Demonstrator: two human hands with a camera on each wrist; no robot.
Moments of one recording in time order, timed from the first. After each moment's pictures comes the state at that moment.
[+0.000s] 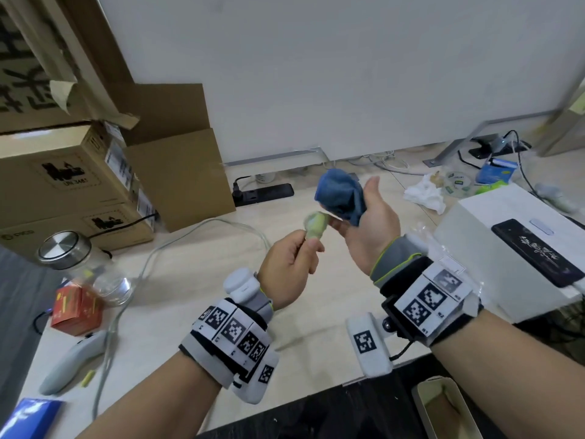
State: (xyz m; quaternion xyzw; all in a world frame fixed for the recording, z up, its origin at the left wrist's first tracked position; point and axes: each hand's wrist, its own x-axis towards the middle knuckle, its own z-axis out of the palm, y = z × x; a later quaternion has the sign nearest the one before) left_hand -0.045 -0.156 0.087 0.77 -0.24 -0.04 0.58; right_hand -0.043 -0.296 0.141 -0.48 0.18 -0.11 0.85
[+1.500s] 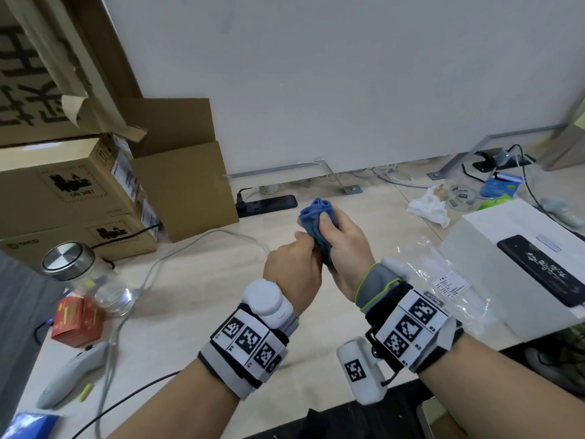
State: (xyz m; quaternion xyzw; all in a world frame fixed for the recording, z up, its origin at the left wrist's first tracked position) left_hand -0.036 -0.170 0.099 0.91 -0.23 0.14 0.30; right_hand -0.037 -0.270 0.116 -0.59 0.10 -0.06 0.80
